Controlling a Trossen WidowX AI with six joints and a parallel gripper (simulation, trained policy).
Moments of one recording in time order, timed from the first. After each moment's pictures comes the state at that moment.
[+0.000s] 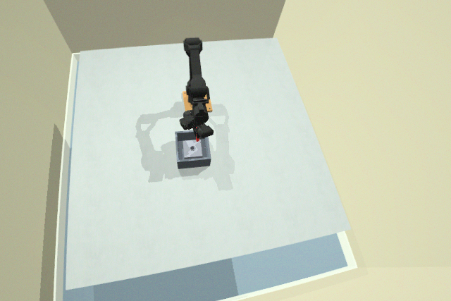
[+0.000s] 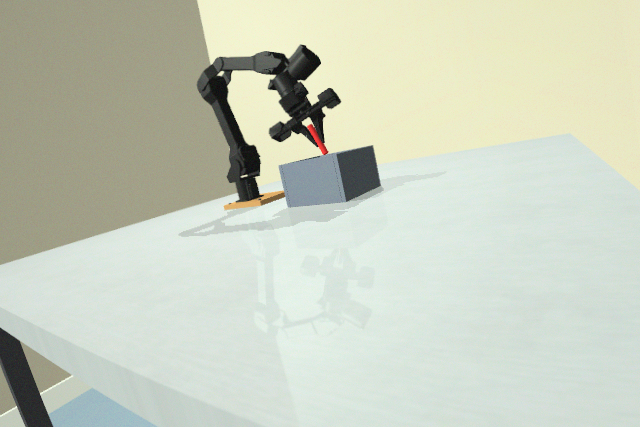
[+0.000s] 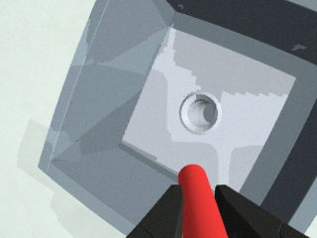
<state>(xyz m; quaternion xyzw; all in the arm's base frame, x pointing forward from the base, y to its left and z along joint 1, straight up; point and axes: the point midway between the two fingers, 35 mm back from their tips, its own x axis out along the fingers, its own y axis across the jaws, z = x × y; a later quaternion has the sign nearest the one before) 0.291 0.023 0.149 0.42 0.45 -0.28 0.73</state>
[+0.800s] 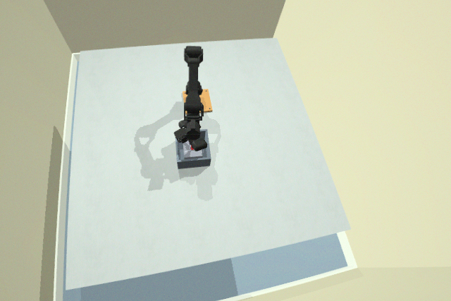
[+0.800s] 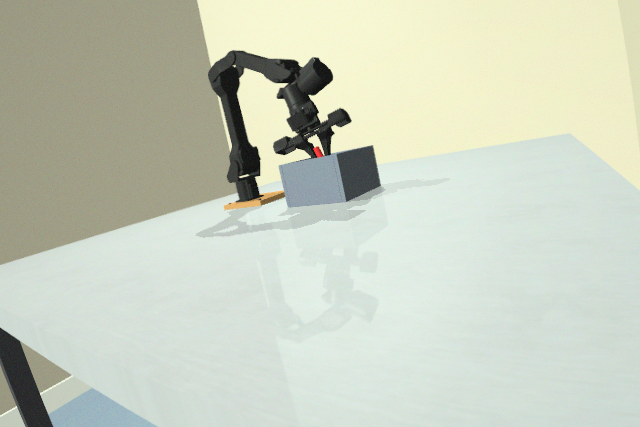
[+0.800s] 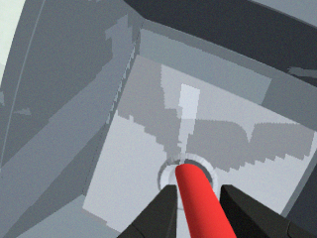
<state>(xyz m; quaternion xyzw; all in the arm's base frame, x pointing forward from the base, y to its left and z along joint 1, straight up) 0.321 -0.001 0.102 0.41 0.50 -0.32 0.70</state>
